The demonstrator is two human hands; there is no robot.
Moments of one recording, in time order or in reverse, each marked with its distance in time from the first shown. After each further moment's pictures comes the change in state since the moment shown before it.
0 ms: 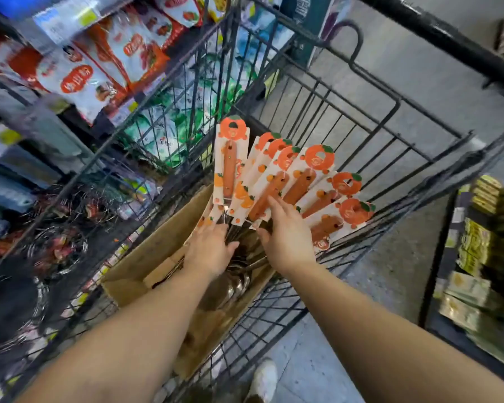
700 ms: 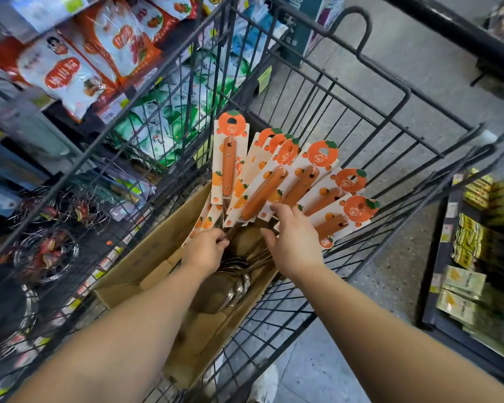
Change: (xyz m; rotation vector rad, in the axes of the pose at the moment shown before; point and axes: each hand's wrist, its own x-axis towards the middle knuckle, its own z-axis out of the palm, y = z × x) left_hand 0.015 -0.023 0.015 -0.287 -0.084 -0.134; right_hand -0.003 0.000 0.004 0.055 0.041 0.066
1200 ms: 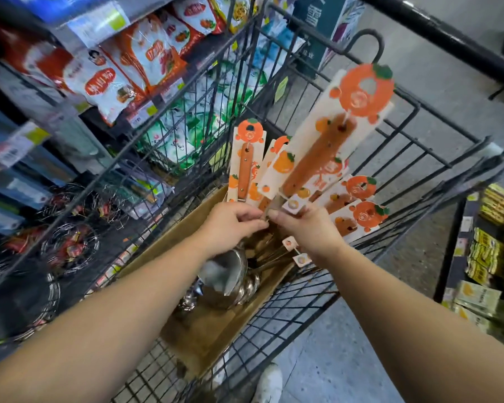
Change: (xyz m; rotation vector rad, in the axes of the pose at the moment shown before) left_hand -0.037 0.058 -0.071 -0.490 -0.041 0.321; right_hand 0.010 -0.010 -0.032 0.884 -0.243 0.120
